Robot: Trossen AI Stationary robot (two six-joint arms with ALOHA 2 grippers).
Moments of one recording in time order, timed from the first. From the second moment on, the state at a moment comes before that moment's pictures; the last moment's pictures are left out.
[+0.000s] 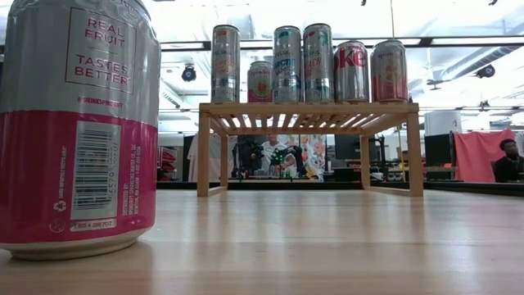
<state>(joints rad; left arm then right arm) -0.35 1.33 1.66 -0.73 -0.85 -0.07 0.05 1.31 1.60 -0.50 0.28 0.36</state>
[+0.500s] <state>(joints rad) -0.36 1.35 1.66 -0.58 -0.72 0.01 0.04 1.44 1.65 -0.52 0.25 0.37</state>
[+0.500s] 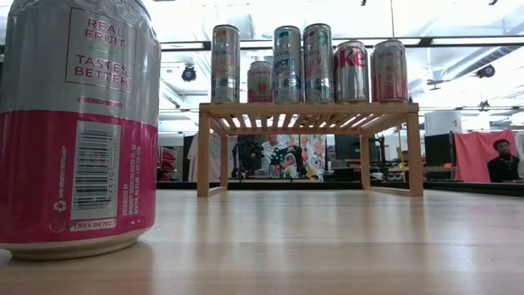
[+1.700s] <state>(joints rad) -0.37 1.18 1.44 -0.42 -0.61 0.04 0.08 1.67 2.28 -1.56 0.26 0.68</state>
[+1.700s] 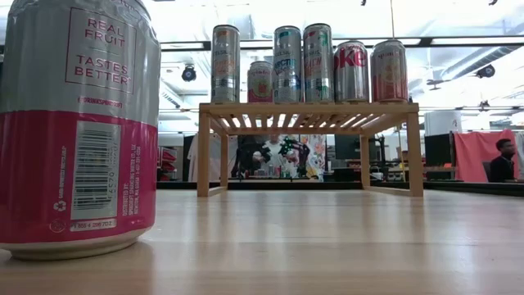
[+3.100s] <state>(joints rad) 0.00 1.06 1.44 -0.46 -0.61 0.15 -0.24 1.57 2.28 -1.35 0.19 0.09</state>
